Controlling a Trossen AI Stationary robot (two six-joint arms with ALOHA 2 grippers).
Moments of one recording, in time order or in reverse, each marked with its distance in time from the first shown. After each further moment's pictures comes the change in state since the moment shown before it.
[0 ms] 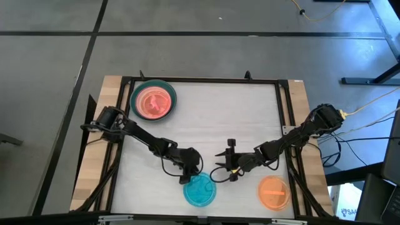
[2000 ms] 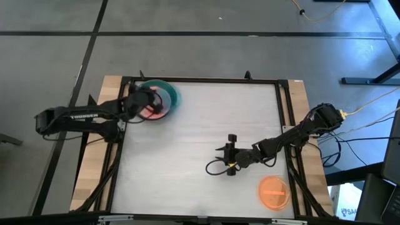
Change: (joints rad) left arm 0.603 -1.060 -0.360 -0.514 -0.860 0.354; right arm -0.050 0.000 0.000 -0.062 0.023 0.058
